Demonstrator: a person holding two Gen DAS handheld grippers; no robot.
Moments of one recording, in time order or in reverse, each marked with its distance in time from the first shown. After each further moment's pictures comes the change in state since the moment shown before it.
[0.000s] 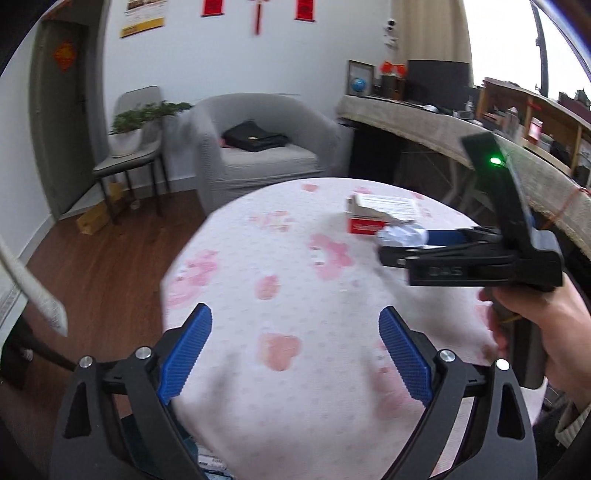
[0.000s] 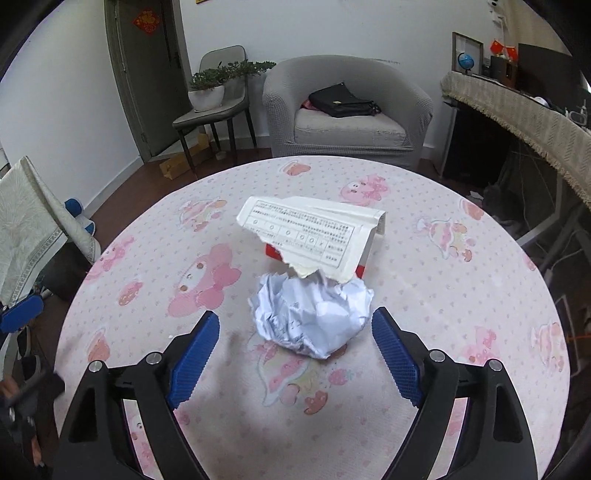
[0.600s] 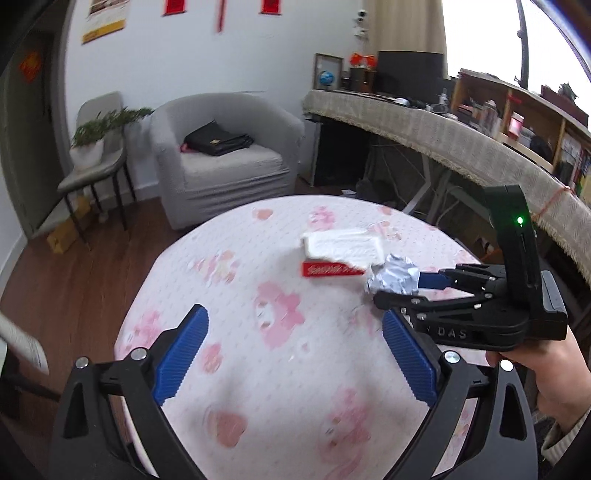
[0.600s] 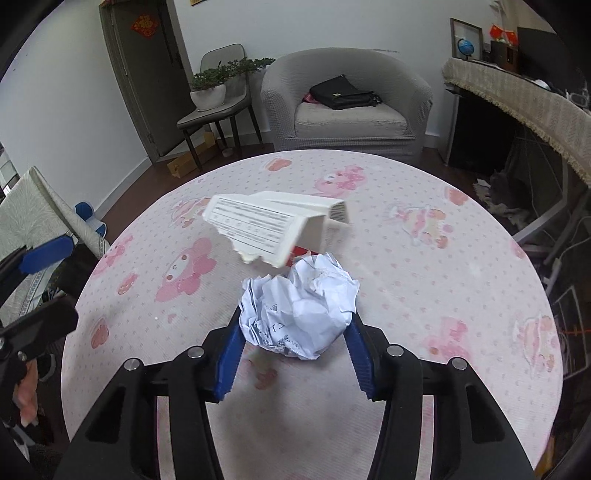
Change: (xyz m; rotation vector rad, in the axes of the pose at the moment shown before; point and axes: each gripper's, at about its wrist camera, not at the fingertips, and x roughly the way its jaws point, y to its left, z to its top) left arm 0.034 -0.037 0.062 0.075 0.020 -0.101; right arm -0.021 -0.046 -0.007 0.054 0.024 0.084
